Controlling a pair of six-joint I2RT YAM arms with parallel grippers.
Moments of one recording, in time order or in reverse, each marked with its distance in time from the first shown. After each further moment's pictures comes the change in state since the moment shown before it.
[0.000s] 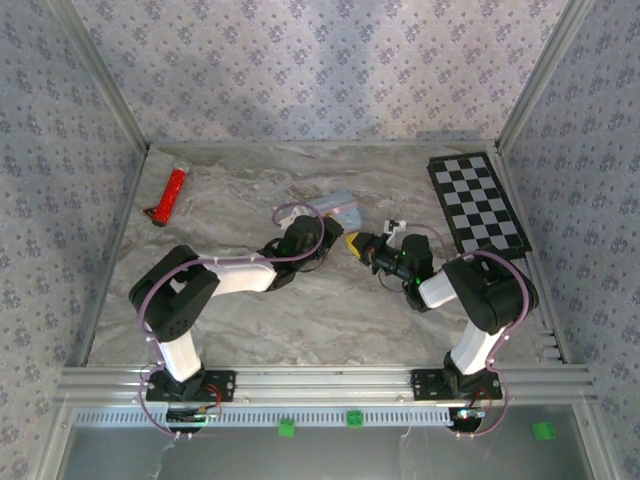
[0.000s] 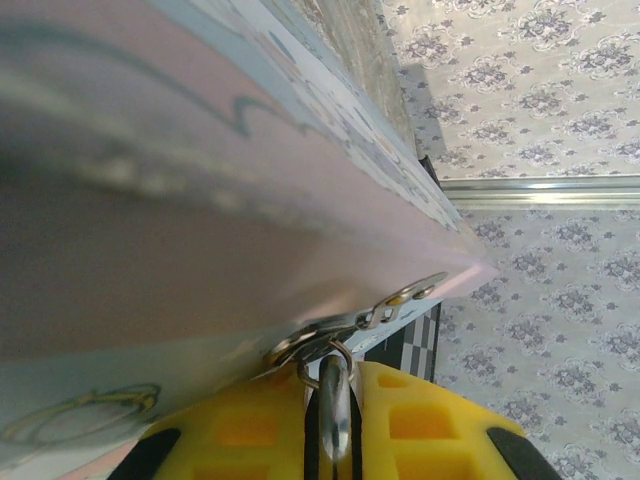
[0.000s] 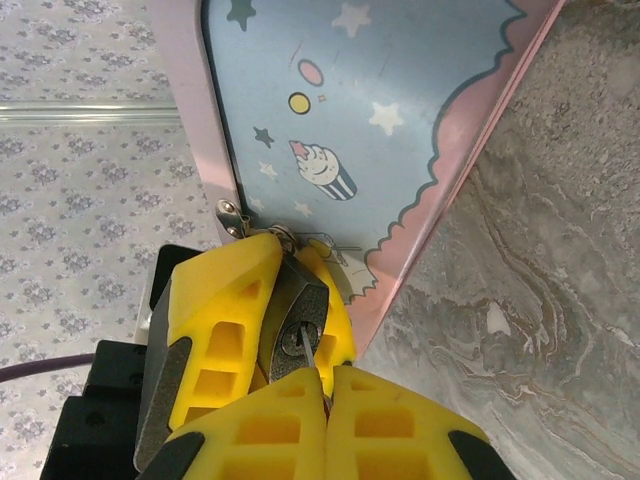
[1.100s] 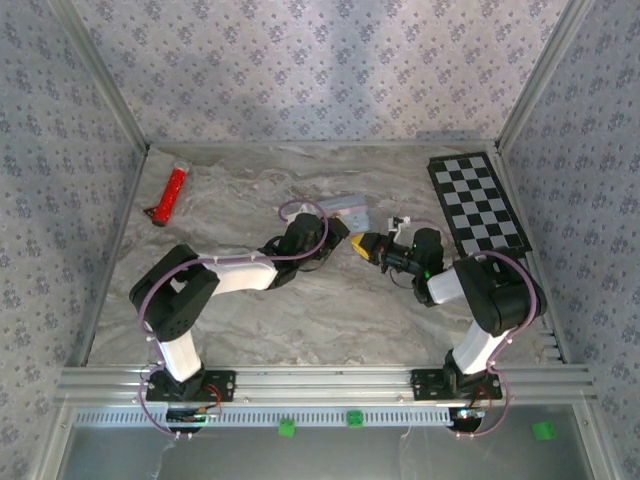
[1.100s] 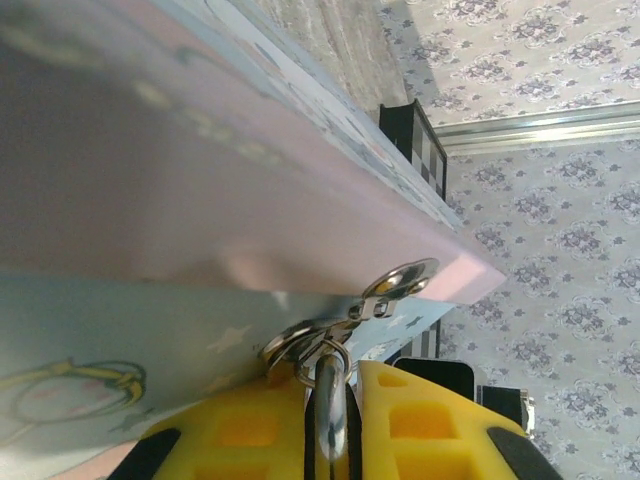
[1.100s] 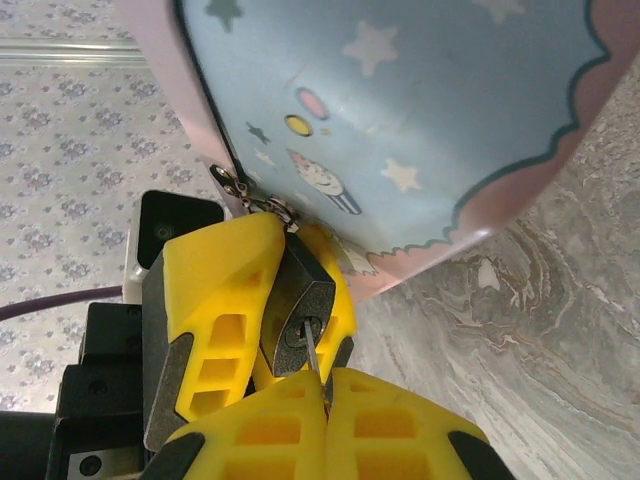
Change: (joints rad) left arm 0.000 0.003 0.024 -0.010 0.098 0.090; right arm -0.114 -0.018 0.011 -0.045 -0.235 -0.046
